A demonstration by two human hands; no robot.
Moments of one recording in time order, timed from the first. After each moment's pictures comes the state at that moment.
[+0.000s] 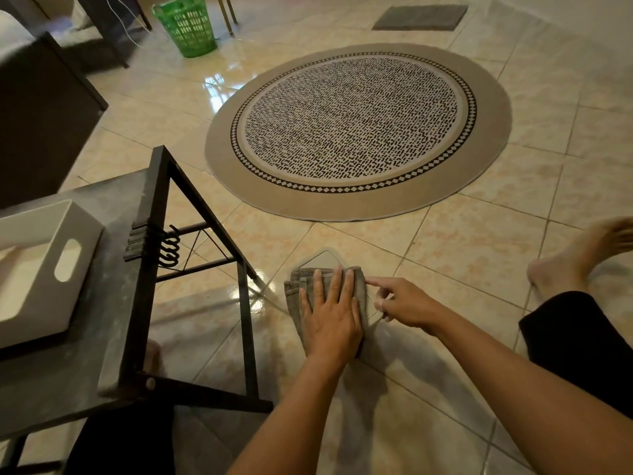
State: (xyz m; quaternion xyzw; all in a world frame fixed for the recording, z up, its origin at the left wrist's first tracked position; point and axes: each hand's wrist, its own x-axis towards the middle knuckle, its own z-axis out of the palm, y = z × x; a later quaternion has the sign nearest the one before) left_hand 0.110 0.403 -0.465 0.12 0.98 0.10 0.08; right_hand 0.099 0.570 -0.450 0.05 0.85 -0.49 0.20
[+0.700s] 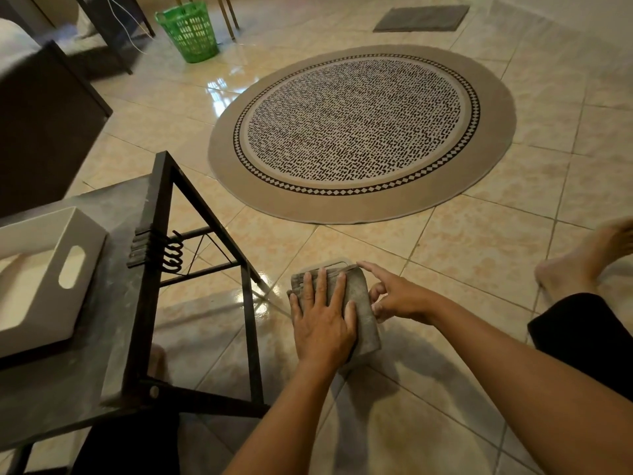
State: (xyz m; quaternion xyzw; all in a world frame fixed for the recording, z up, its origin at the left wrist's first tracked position) left_hand 0.103 0.382 -0.469 0.10 0.99 0.09 0.07; right_hand 0.075 0.565 -0.444 0.03 0.76 -0.57 0.30
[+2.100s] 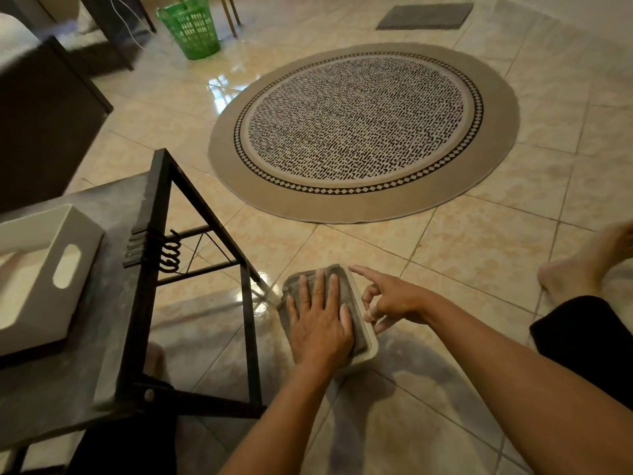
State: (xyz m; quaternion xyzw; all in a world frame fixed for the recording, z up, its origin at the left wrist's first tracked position) left_hand 0.107 0.377 -0.467 0.09 0.99 0.09 0.07; right_hand 0.073 0.556 -0.430 0.04 0.75 -0.56 0.35
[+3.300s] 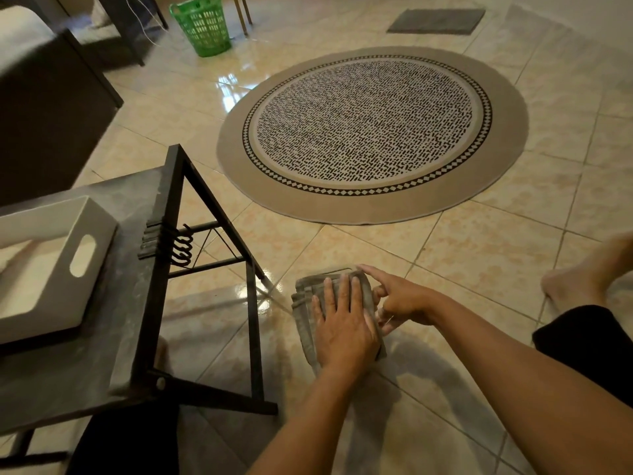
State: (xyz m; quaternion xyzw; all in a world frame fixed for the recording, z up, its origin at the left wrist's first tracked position) left_hand 0.119 0.411 -0.463 0.09 0.99 0.09 0.10; right_hand 0.074 0.552 -0.418 0.05 0.75 -0.55 0.36
